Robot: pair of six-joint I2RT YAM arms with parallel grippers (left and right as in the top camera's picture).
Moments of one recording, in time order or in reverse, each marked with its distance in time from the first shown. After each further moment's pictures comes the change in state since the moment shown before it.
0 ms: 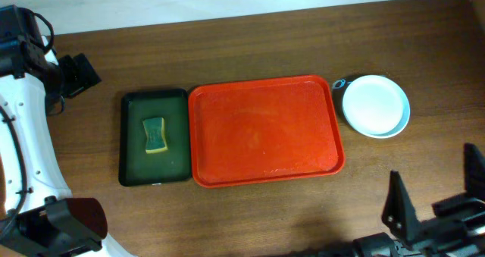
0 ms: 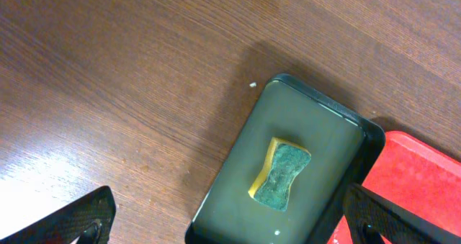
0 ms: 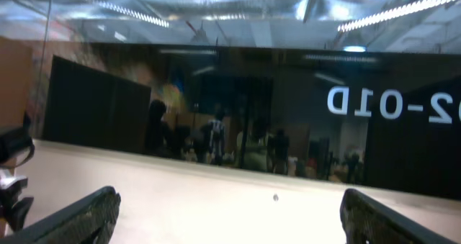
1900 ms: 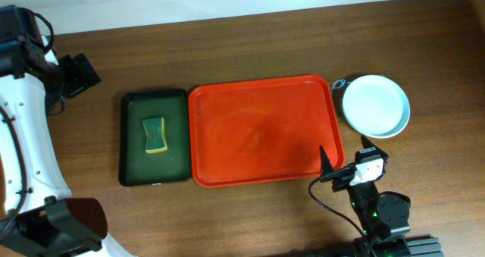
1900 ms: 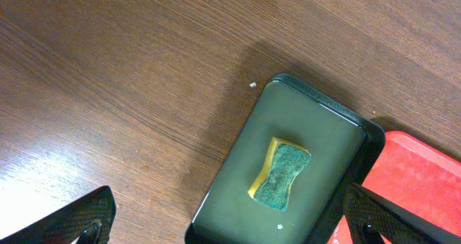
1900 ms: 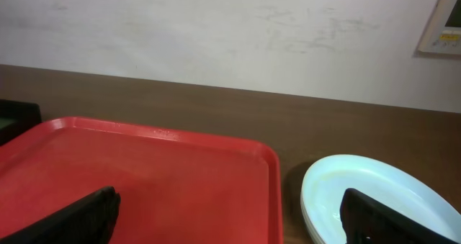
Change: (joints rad) left arm 0.000 0.000 0.000 0.000 0.000 0.000; right arm -0.056 -0.141 -0.889 0.175 0.067 -0.010
